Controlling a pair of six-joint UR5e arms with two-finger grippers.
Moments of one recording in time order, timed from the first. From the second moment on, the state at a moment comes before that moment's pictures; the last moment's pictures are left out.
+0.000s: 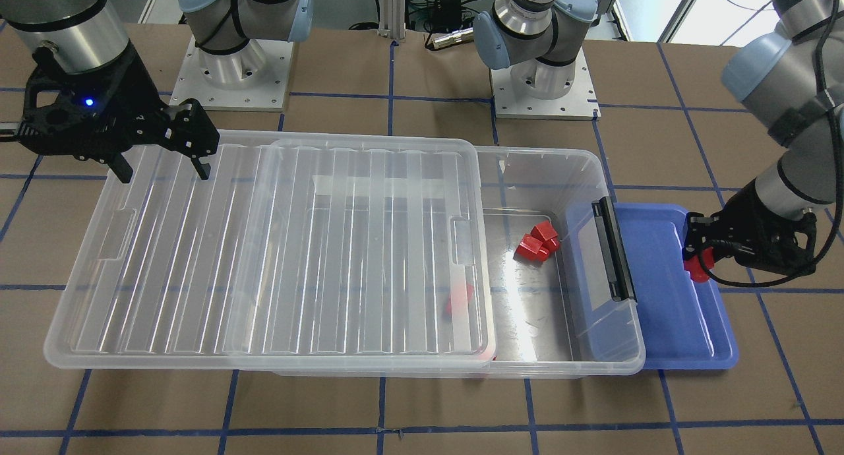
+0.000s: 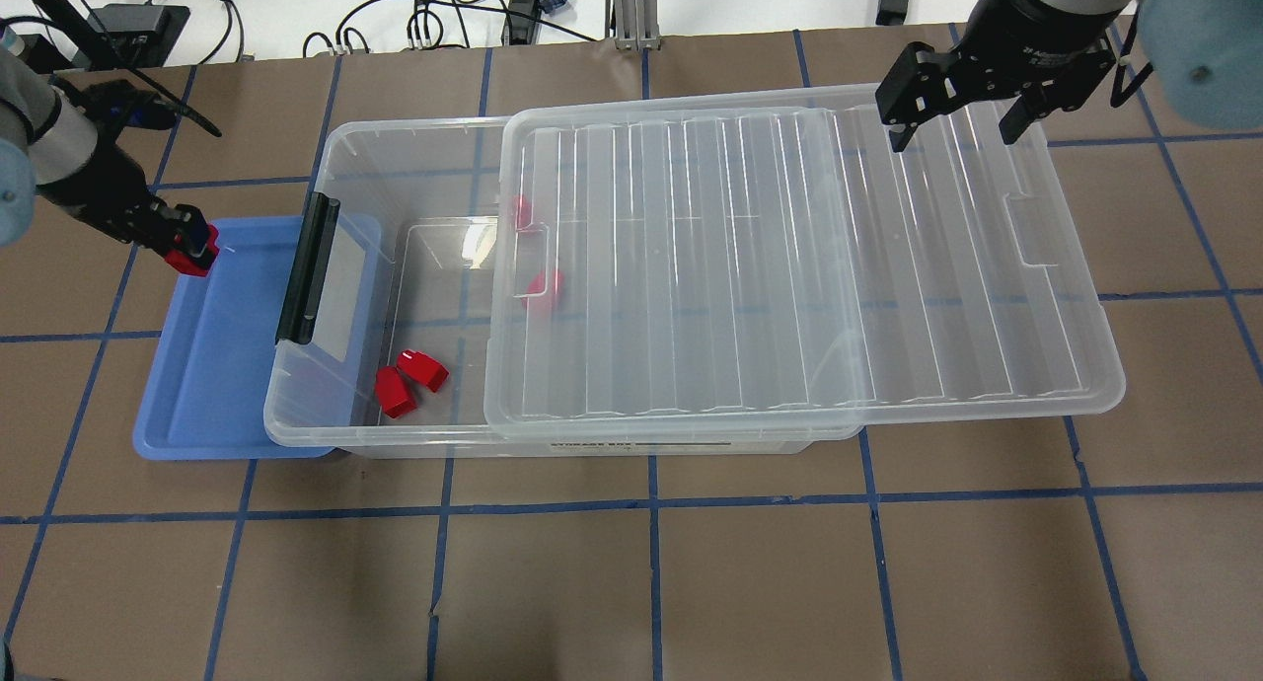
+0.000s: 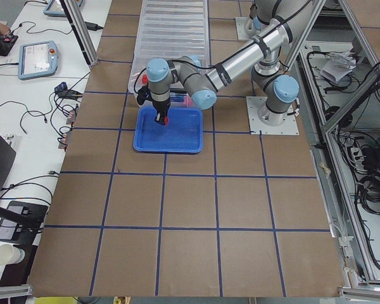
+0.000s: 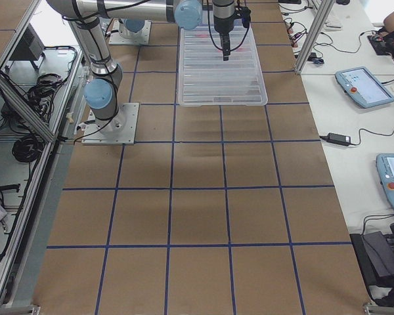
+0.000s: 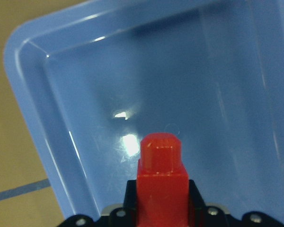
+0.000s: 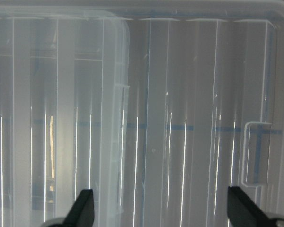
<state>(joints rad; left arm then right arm) -1.16 -1.79 -1.67 -1.28 1.56 0.61 1.52 -1.53 1.52 -1.64 -1.54 -0.09</state>
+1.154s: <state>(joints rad) -1.51 -1.81 -1.72 -1.28 1.51 -0.05 1.53 -1.52 1.48 -1.55 -1.55 -0.07</state>
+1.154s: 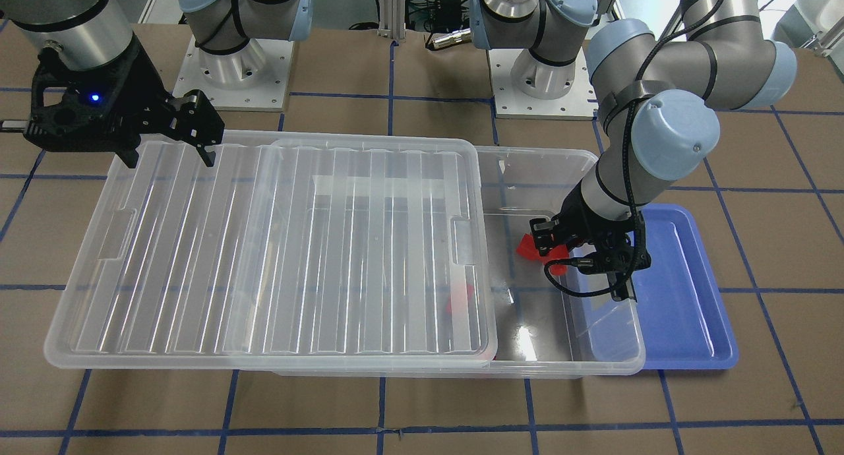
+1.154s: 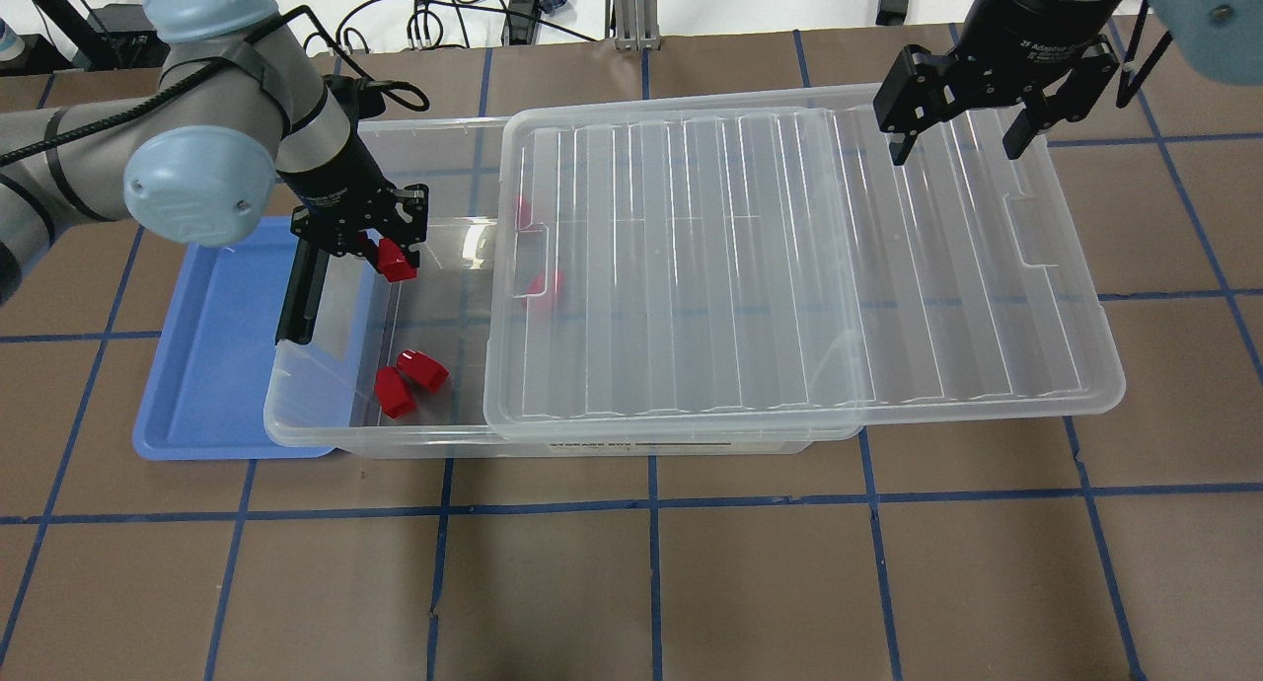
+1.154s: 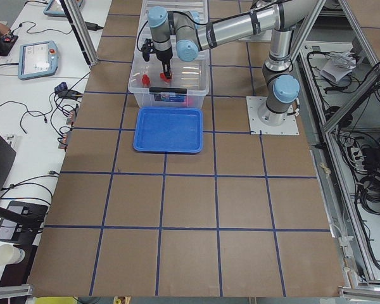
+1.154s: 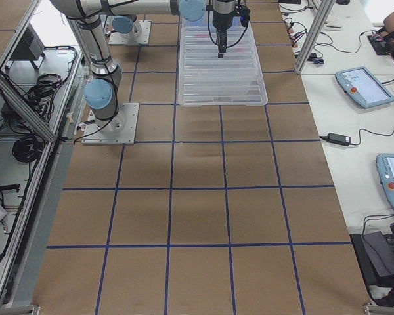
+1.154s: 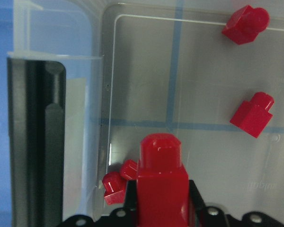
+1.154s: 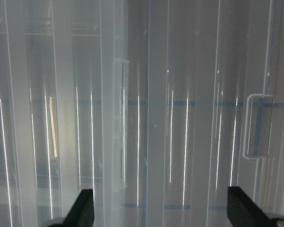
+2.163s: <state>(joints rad) -1.51 -1.92 -1.82 -1.04 1.50 -0.04 1.52 -1.51 1.47 -1.55 -1.56 -0.08</state>
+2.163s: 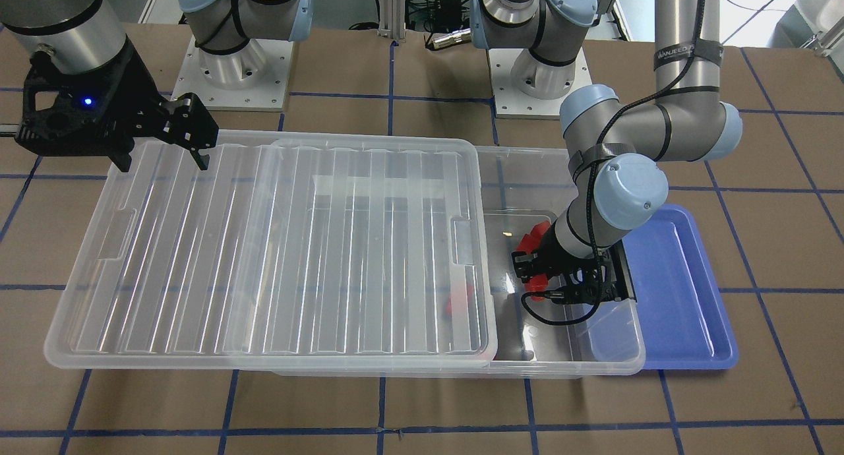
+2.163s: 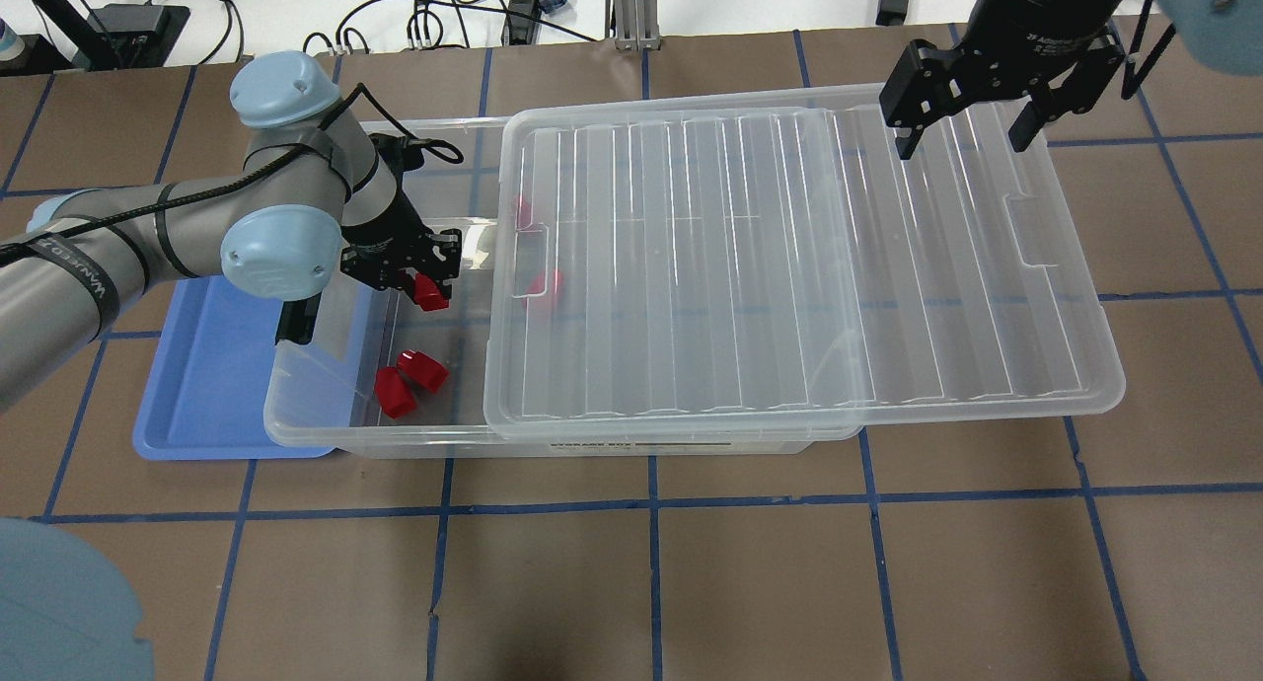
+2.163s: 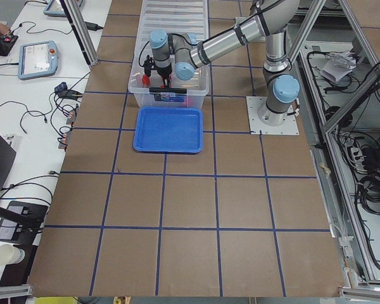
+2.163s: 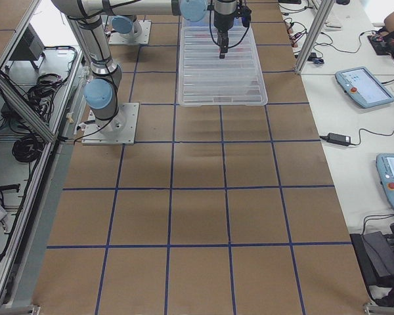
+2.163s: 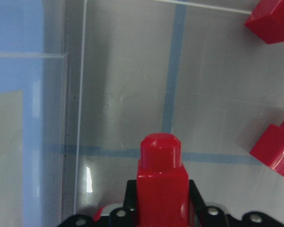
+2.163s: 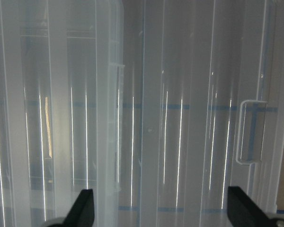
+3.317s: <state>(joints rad) -1.51 -1.93 -1.83 -0.99 1.52 0.00 1.29 -1.48 1.42 -1.45 -1.61 -0.29</state>
